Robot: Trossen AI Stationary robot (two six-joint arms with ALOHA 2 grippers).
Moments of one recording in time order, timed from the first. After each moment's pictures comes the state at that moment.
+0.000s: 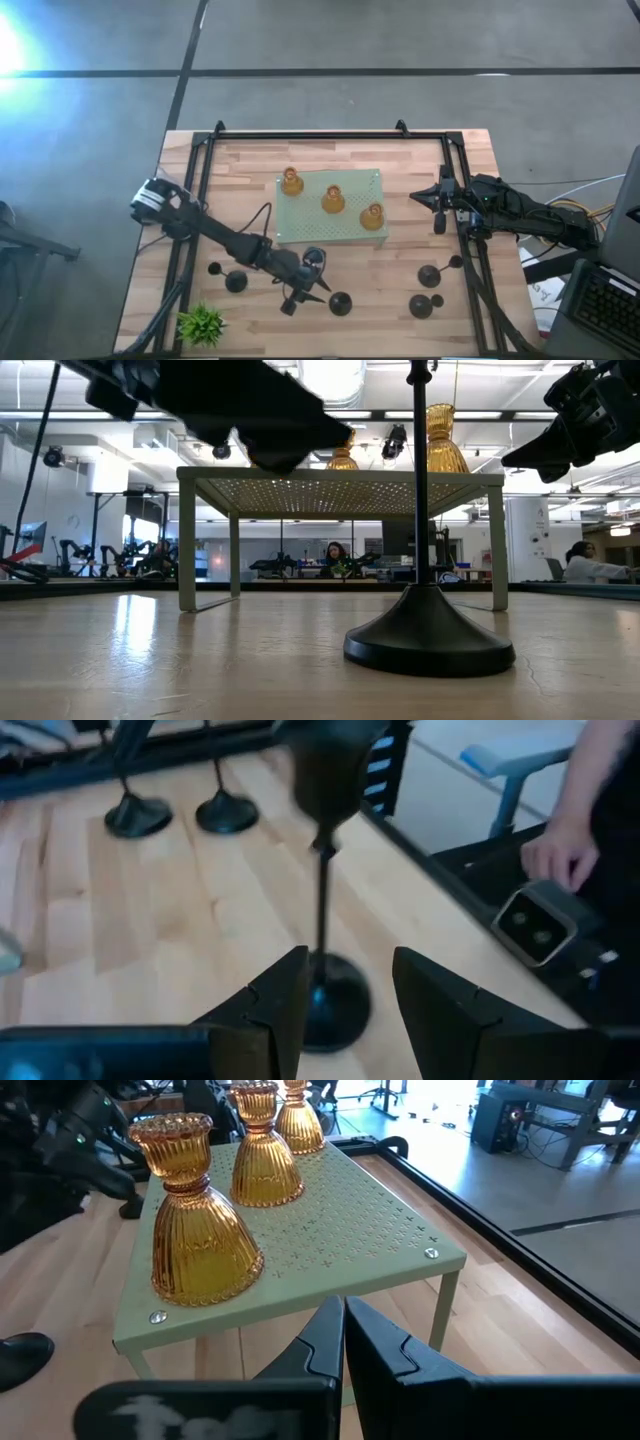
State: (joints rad) left arm -0.39 1.73 0.91 0.43 0.10 0.02; right arm -0.21 0.16 0.27 -0.36 0.00 0.07
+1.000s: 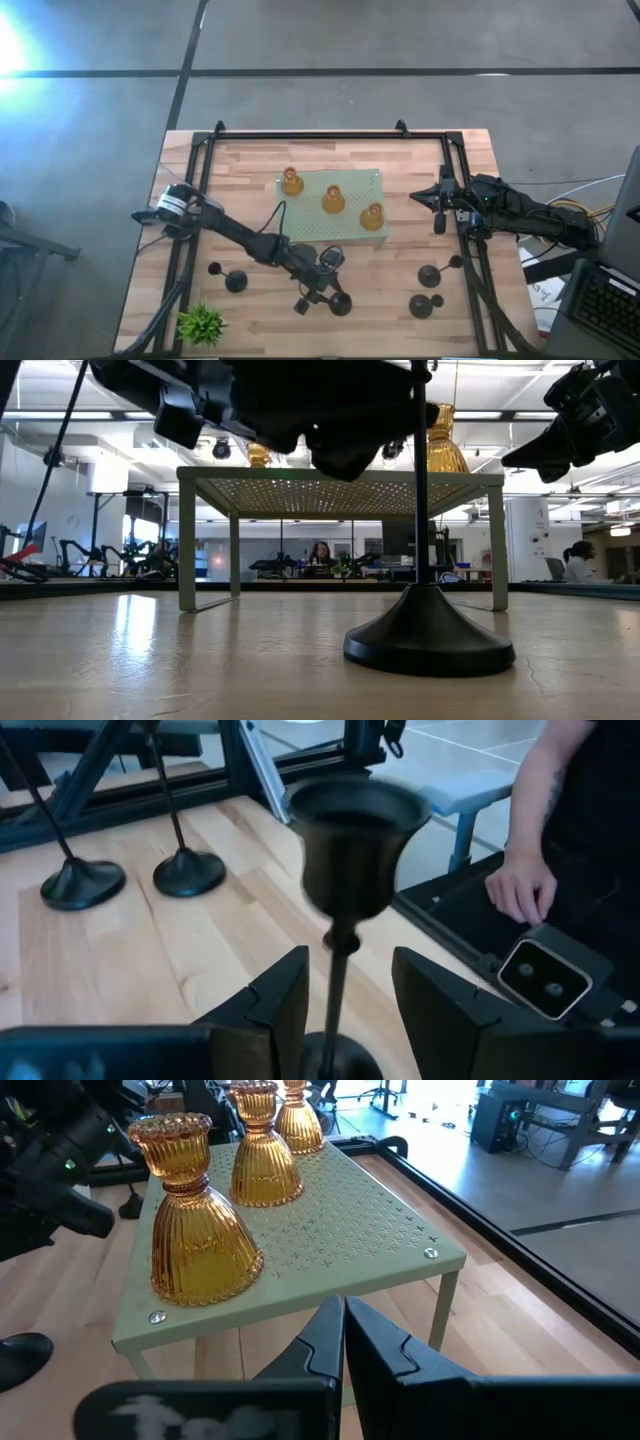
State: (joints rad) left arm -0.32 1.90 1.04 0.57 0.31 0.08; right arm -0.21 0.16 0.27 -0.36 0.00 0.07
